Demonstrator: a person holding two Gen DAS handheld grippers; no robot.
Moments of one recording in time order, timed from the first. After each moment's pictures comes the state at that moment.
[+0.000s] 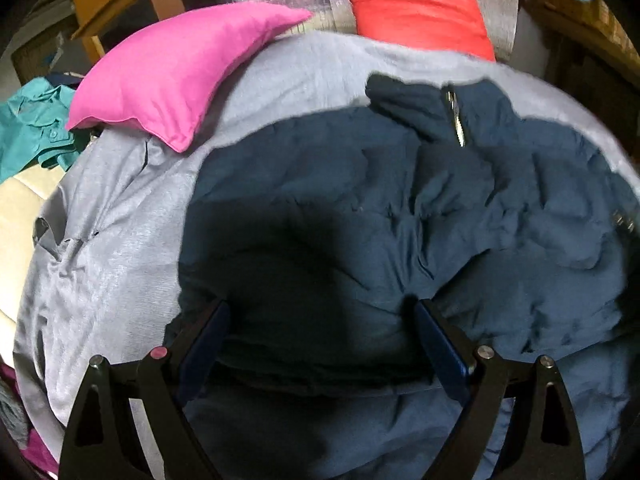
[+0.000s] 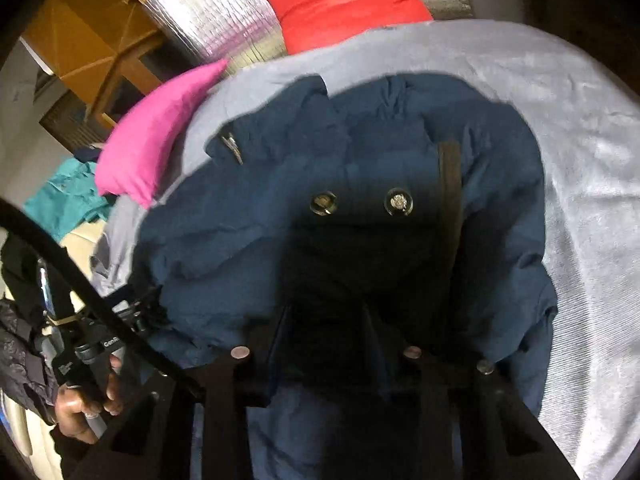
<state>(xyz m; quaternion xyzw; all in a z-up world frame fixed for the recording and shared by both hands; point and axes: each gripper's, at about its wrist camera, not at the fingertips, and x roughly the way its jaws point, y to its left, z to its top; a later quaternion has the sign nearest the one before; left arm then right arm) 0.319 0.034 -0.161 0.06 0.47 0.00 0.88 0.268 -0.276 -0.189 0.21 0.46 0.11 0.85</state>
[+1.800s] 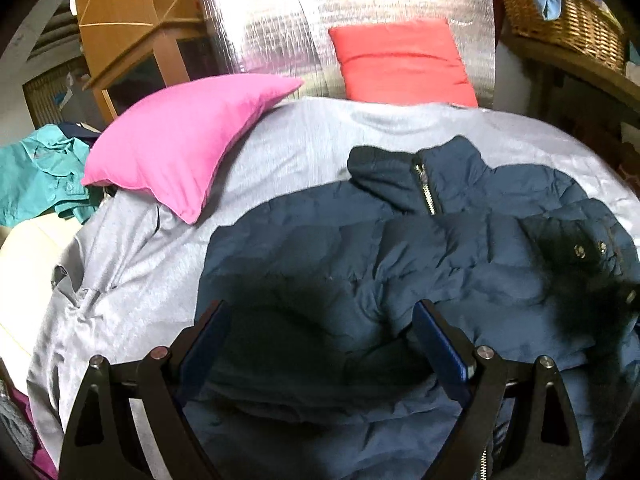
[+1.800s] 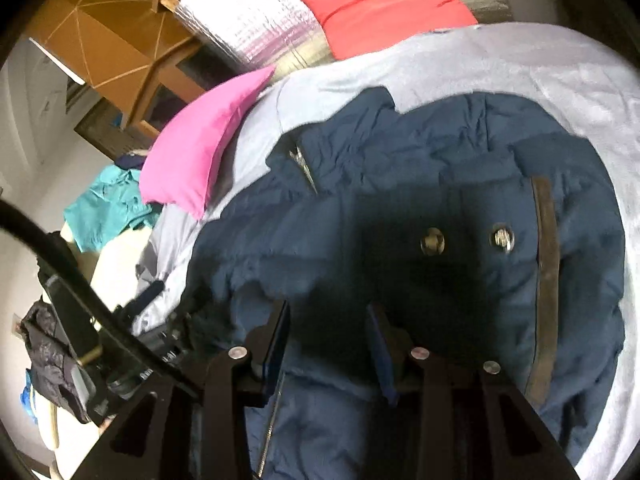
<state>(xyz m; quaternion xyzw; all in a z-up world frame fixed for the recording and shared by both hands) 0.296 0.006 -0.116 0.09 0.38 0.00 0.92 0.293 -0.240 -0.184 0.24 0.46 0.18 0.84</state>
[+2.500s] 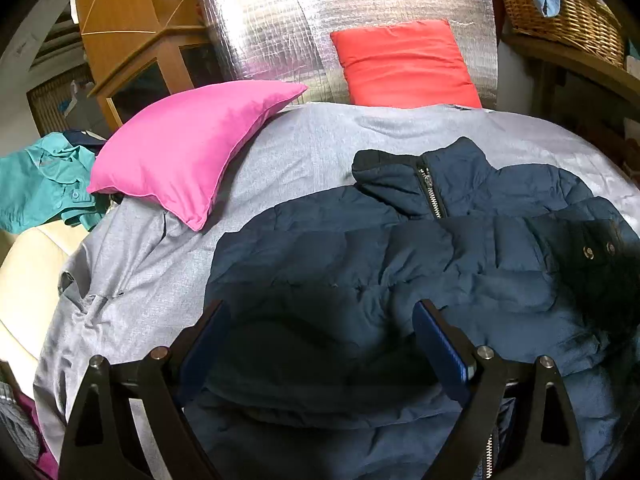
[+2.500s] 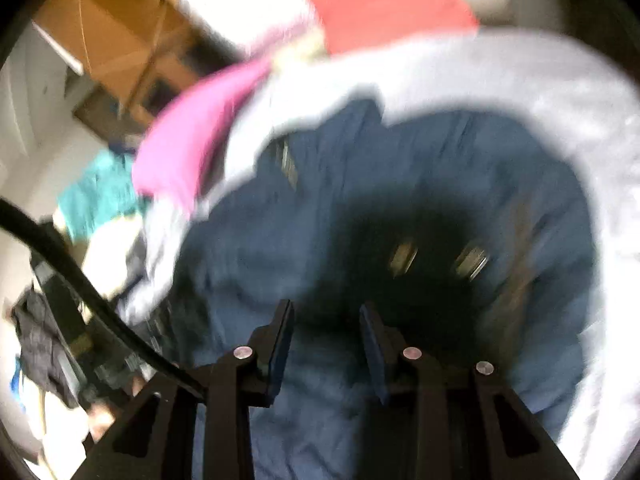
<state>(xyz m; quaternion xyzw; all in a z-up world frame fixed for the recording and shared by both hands) 0.300 0.006 -0.118 0.11 0.37 0.01 0.92 0.297 -0.269 -0.167 0.22 0.43 0.16 0.86</state>
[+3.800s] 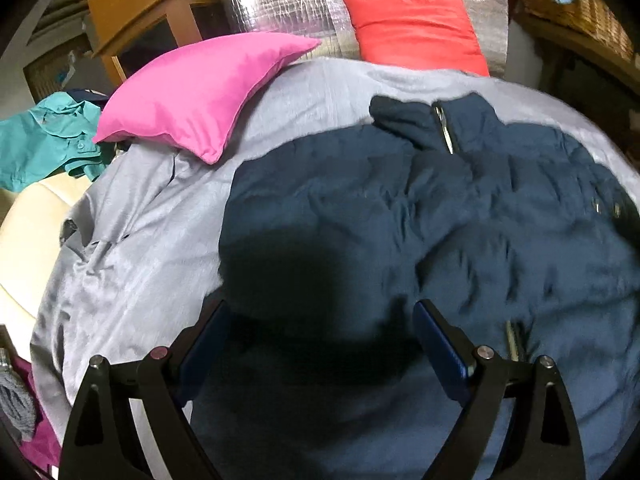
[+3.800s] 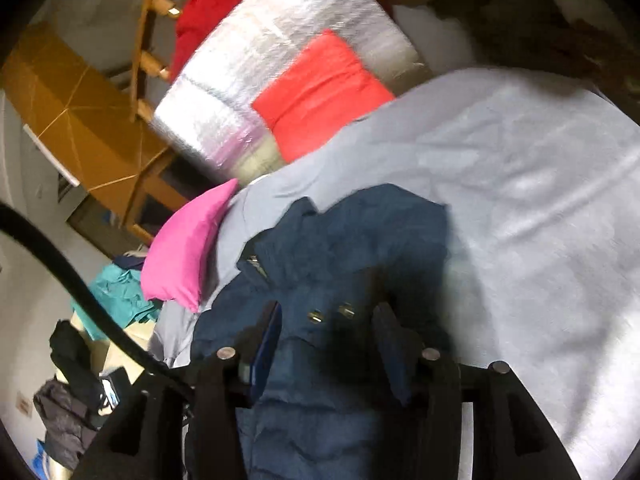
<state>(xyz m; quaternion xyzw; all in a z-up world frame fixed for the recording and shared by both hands) 0.261 0.037 -0.142 0.10 0.44 0.02 0.89 0.205 -0.368 -0.154 0.34 0.33 0.08 0.88</state>
